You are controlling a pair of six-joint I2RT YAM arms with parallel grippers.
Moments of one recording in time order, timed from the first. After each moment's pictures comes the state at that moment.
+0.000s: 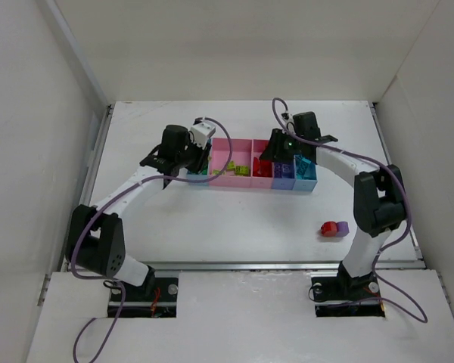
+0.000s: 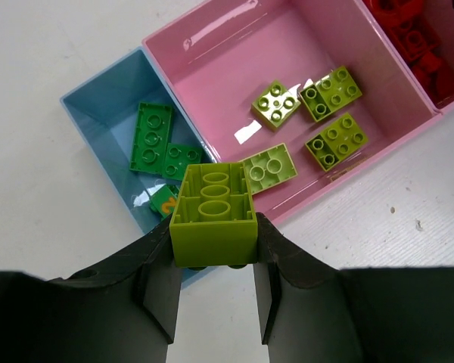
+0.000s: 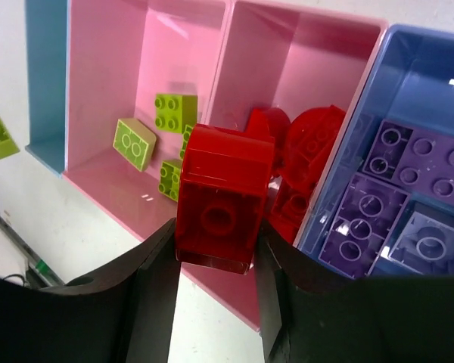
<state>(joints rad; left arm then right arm) -0.38 1.44 1.02 -0.19 0.19 0.18 0.30 1.81 1.31 -0.24 -0.43 0.45</state>
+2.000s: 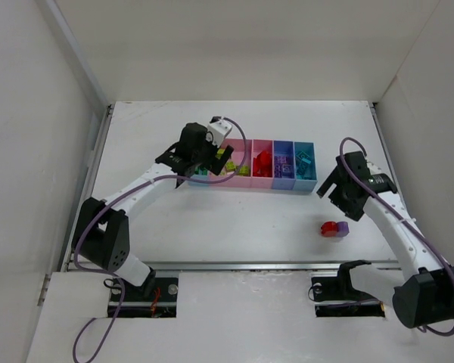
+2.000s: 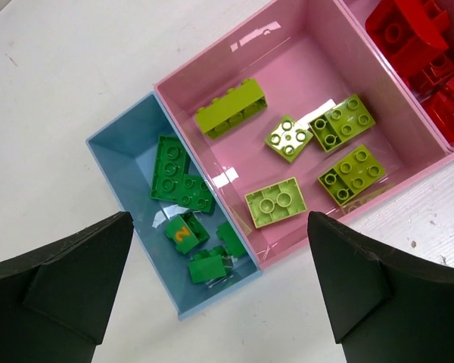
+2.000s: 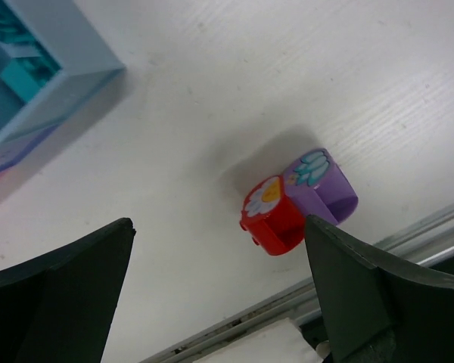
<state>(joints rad) -0.52 1.52 1.12 -0.18 -0.04 0.22 0.18 1.09 0.94 -0.97 0.28 0.82</state>
